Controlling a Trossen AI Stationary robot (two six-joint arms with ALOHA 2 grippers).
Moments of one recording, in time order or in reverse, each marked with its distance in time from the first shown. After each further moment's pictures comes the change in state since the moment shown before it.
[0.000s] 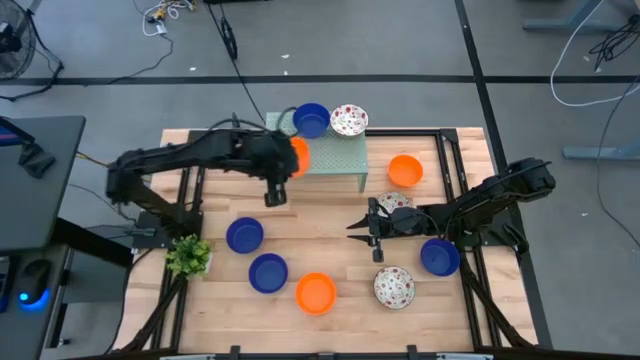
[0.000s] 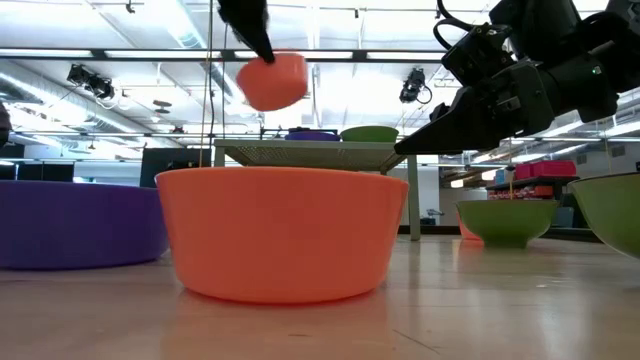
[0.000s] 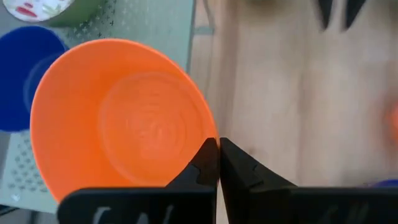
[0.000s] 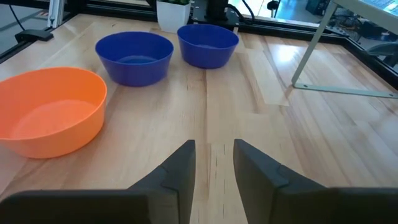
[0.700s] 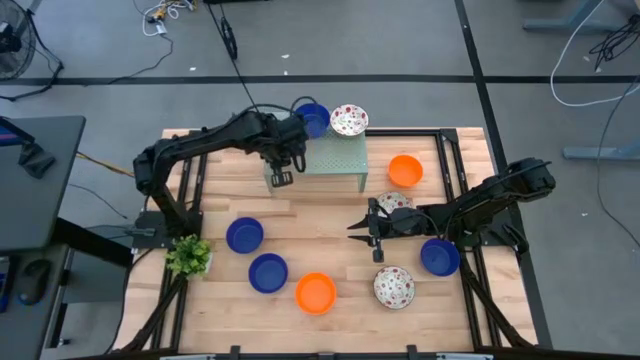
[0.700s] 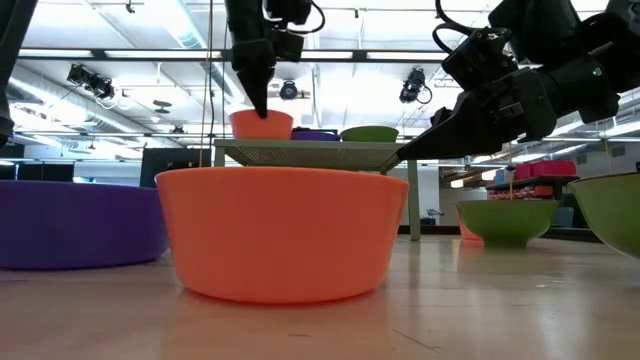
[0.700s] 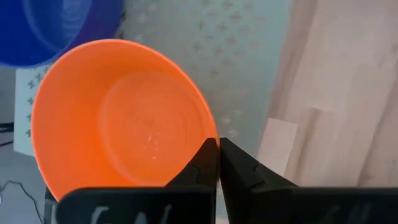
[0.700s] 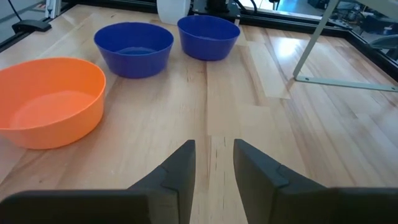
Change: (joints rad) left arm 0.181 0.186 0.081 -0.139 -0.034 0.033; right arm 0.000 0.000 0.000 -0.028 0.000 0.000
